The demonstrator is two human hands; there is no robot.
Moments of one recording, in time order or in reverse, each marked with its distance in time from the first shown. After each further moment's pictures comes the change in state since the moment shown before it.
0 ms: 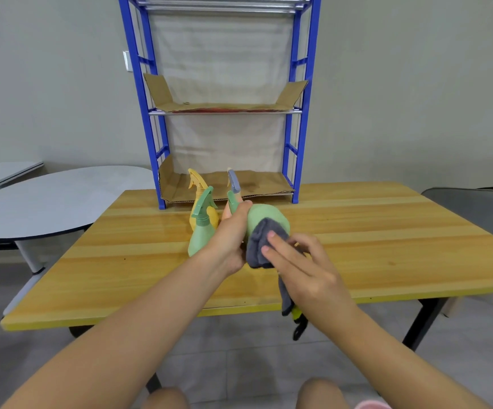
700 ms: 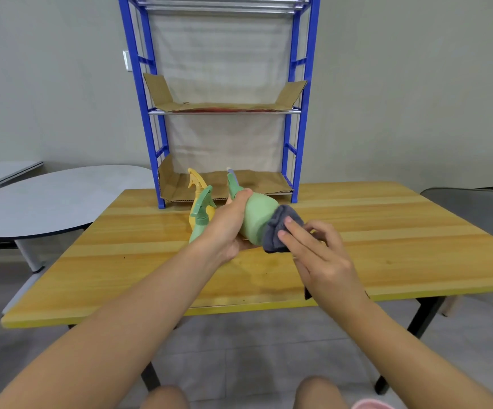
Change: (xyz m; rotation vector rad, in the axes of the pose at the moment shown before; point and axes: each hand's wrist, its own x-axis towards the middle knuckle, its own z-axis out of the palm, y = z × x) left_hand -0.005 0.019 0.002 0.118 -0.006 0.063; right_hand 0.008 0.020 -0.011 -0.069 0.062 0.093
